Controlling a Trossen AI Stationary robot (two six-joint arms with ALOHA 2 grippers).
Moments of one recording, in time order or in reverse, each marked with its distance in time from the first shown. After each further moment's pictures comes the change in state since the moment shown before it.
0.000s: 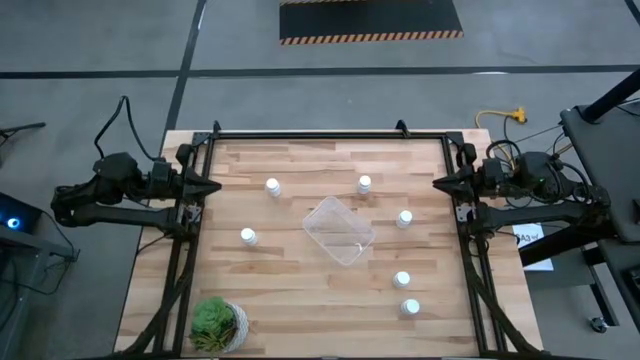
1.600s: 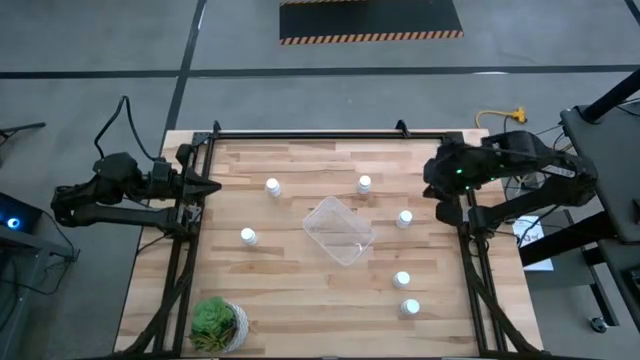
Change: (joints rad) left arm -0.001 0.000 0.000 0.000 0.000 0.000; right arm -0.001 0.770 0.770 -1.134 0.045 0.056
